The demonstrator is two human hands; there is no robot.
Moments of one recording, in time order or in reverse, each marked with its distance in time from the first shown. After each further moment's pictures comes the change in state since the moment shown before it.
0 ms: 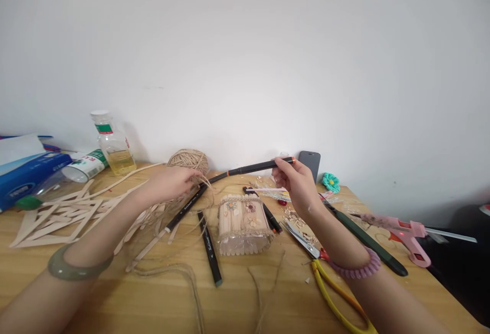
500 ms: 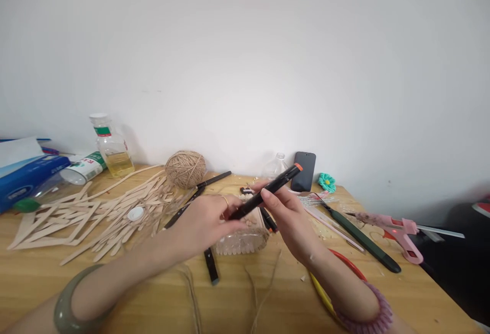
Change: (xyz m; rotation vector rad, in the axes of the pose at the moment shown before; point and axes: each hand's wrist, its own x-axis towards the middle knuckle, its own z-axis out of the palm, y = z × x) left_hand -0.049 0.074 0.055 0.002 0.116 0.438; right_hand -0.059 0.001 0.008 0.048 -0.215 0.001
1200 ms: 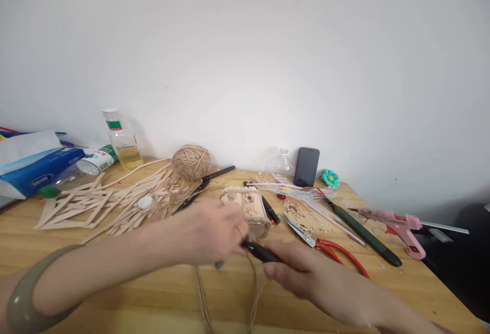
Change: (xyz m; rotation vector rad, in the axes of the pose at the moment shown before) left_hand -0.017 0.005 -0.022 0.745 -0.034 0.698; right_hand -0.062 -0.036 -0.030 -0.657 -0.613 0.460
